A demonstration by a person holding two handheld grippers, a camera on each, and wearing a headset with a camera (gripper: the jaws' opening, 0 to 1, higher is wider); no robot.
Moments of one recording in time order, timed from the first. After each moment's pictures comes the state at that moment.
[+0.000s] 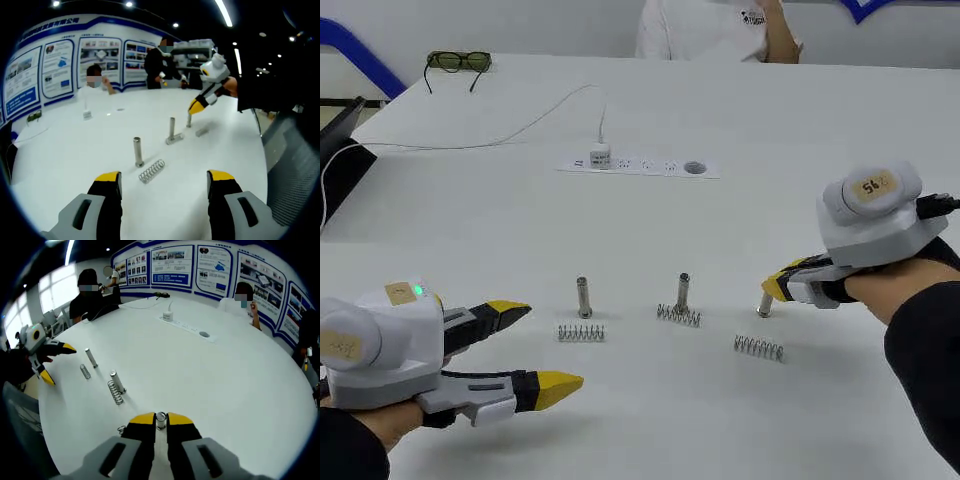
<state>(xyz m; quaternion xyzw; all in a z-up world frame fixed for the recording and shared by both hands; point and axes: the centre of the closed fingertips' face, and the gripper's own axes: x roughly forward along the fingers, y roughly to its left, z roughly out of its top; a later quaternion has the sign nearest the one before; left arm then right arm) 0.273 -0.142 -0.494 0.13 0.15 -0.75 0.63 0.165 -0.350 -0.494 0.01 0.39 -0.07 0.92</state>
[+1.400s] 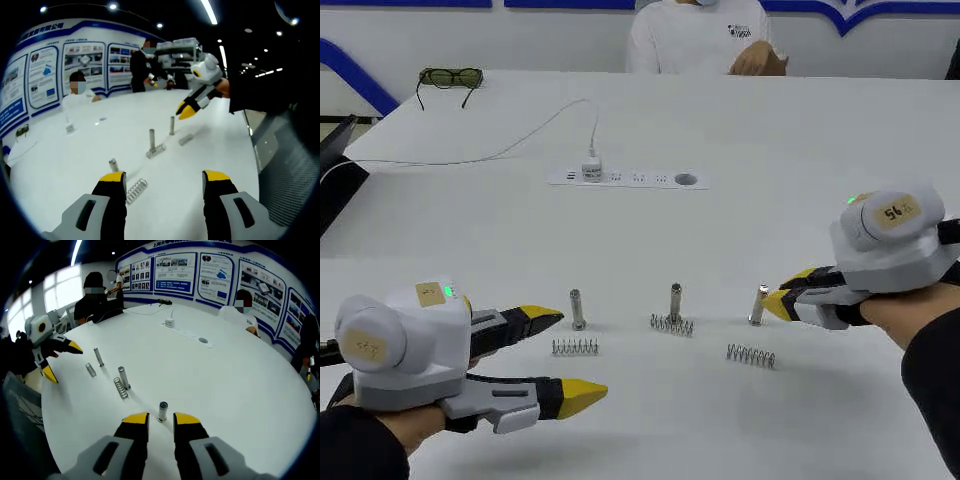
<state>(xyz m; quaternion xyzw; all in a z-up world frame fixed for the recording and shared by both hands) 0.237 -0.164 -0.478 0.15 0.13 -0.79 0.58 0.144 -0.345 -0.482 0.00 0.36 -0.06 0.93</state>
